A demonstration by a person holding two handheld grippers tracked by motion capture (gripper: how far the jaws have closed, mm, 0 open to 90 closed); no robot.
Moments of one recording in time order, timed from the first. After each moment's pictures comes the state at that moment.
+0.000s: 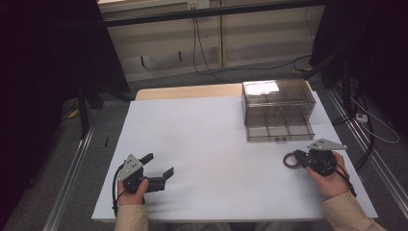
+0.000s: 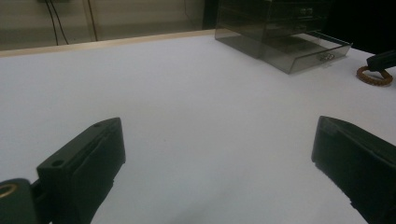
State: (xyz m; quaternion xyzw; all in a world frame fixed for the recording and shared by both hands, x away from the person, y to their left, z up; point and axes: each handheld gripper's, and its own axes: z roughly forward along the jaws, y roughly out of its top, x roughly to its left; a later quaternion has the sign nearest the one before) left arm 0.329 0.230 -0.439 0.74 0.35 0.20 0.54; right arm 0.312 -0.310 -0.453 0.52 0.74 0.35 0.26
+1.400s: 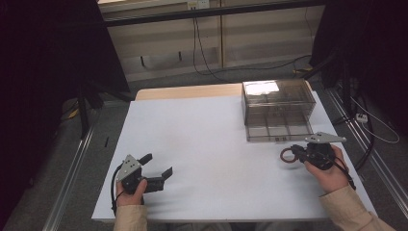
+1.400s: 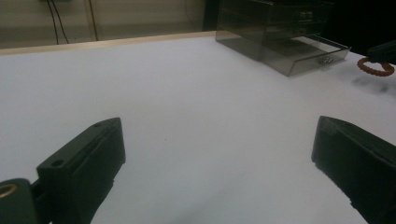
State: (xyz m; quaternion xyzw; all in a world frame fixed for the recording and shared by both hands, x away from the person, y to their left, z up) left arm 0.328 0.232 -0.438 0.73 0.36 0.19 0.55; right arm 0.321 -0.301 -0.428 0.51 0.75 0.35 0.25
